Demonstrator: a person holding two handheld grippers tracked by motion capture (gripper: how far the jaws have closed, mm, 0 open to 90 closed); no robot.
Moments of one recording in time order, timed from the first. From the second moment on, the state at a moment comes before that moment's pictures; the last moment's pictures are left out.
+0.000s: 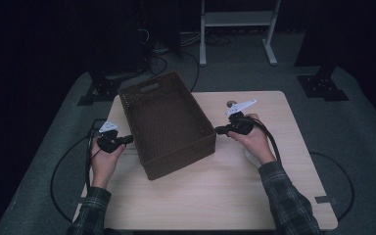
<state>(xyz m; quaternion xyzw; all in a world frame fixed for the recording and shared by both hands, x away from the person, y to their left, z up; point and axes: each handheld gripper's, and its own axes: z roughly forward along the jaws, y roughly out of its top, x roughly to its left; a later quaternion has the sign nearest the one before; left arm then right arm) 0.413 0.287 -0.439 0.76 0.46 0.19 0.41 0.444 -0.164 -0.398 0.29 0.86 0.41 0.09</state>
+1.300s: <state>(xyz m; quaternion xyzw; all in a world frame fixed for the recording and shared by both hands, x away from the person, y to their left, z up) 0.441 0.285 -0.433 0.76 0.45 0.17 0.44 0.368 -0.142 -0.399 0.21 0.88 0.42 0.08</state>
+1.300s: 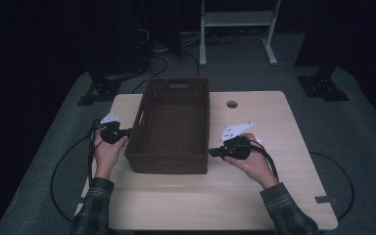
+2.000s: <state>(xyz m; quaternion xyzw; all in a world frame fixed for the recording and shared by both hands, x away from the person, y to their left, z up) 0.436 0.302 -0.432 0.75 0.45 0.17 0.44 0.350 -0.120 -0.400 0.17 0.89 0.42 0.07</state>
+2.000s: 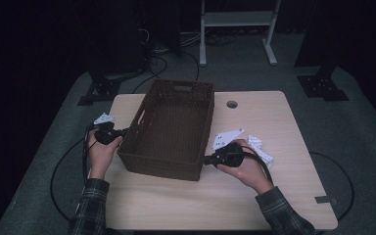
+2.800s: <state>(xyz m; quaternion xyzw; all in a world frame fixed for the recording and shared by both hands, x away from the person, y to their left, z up) 0.422 0.327 -0.417 0.74 0.49 0.18 0.43 0.320 -0.164 -0.453 0.25 0.88 0.39 0.10</state>
